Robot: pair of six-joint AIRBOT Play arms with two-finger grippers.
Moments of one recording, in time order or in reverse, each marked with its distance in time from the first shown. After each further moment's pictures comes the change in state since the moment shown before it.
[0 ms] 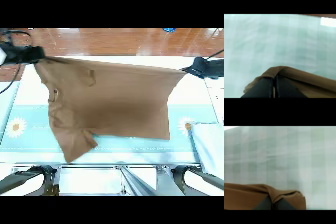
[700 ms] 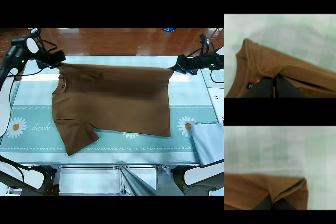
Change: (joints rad) left arm 0.056 -0.483 0.341 -0.227 -0.222 0.032; right arm -0.011 -0.493 0.346 0.045 0.106 -0.018
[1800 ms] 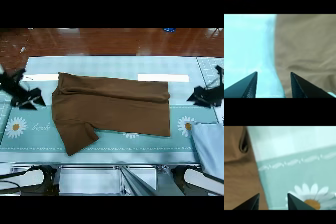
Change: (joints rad) left arm 0.317 0.340 -0.523 -0.131 -0.455 0.249; right arm -0.178 0.479 -0.579 -0.236 0.109 0.062
